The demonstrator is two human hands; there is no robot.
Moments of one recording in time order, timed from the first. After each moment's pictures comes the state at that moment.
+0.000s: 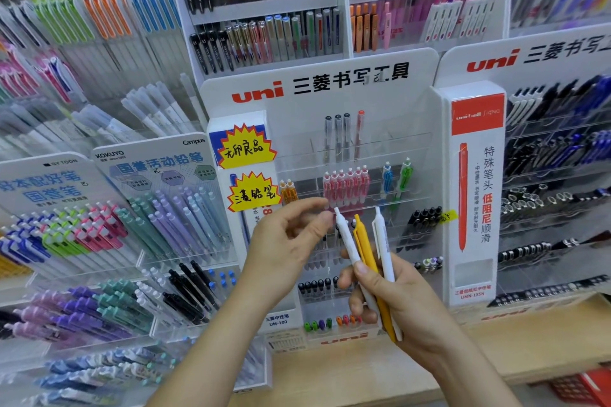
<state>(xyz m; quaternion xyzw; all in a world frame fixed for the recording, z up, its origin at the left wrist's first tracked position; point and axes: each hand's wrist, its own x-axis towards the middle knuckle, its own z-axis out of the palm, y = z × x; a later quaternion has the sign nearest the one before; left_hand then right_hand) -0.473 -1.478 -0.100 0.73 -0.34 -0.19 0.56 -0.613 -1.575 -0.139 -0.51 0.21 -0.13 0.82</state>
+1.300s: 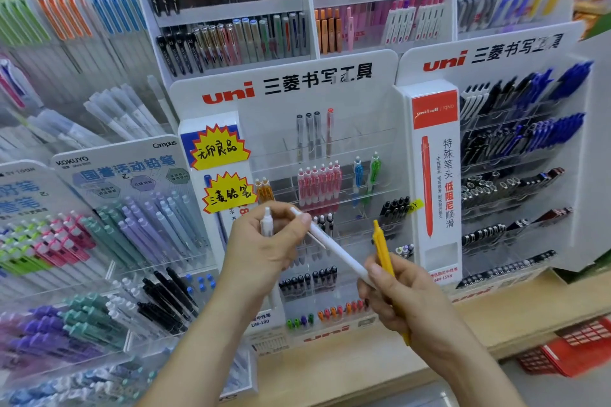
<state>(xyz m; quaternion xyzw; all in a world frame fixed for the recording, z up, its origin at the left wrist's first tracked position) -0.488 -1.474 -0.093 0.64 -0.27 -0.25 0.68 -0.654 -1.580 -0.148 -0.54 0.24 -0.17 0.79</state>
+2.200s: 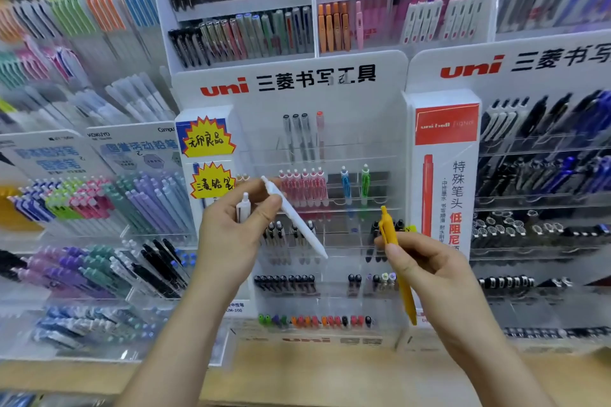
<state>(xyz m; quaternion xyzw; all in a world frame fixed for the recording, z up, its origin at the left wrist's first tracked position) -0.519 -1.516 -0.087 0.73 -0.18 -0.04 0.65 -0.672 -1.680 -0.133 -0.67 0.20 -0.23 0.67</state>
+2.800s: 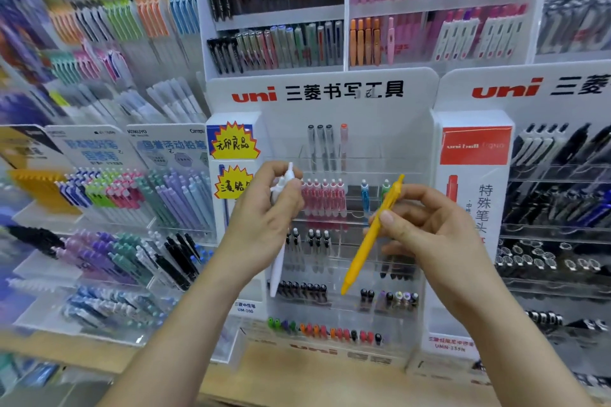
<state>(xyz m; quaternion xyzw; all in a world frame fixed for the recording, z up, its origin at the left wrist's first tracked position) -0.512 -1.527 -0.068 0.76 -0.29 -0.05 0.58 -0.631 -1.700 -0.088 -0.63 0.11 -0.20 0.74</state>
